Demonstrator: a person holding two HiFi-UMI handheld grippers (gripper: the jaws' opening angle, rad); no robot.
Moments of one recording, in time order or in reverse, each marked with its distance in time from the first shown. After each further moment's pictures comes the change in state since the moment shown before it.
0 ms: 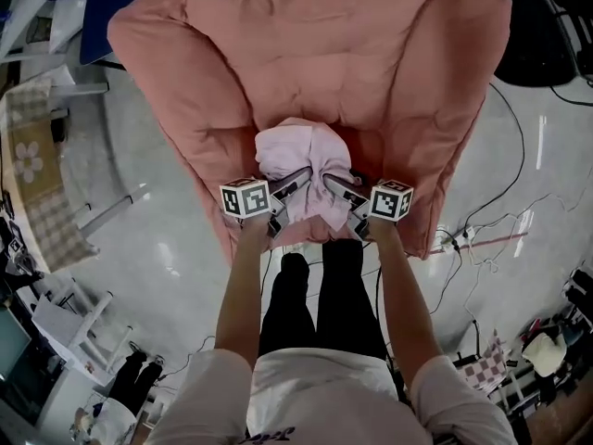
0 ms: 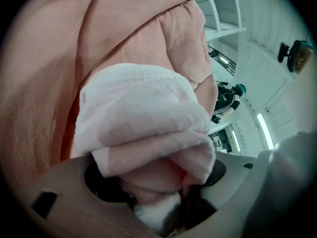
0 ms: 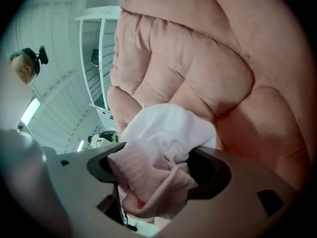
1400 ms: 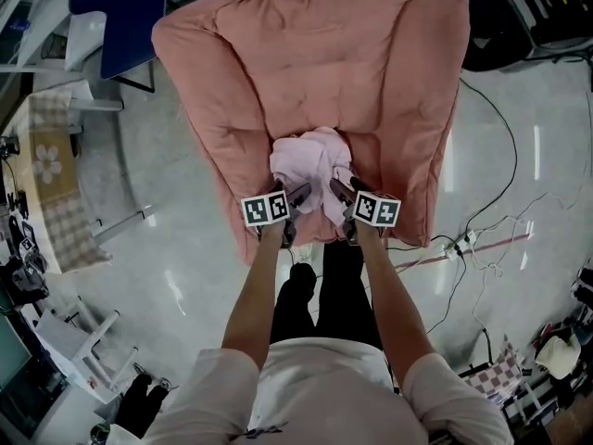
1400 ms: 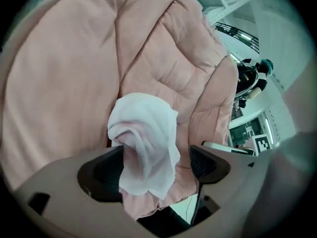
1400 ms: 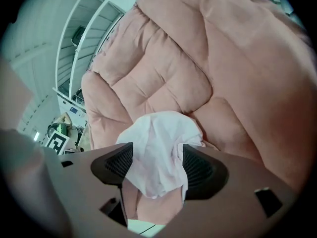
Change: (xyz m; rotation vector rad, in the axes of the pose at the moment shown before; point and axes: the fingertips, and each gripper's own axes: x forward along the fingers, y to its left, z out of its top) left arm -0.057 0.024 -0.050 0.028 0.066 0.379; right arm -0.031 -0.006 -0.035 -0.067 -0.056 -0.485
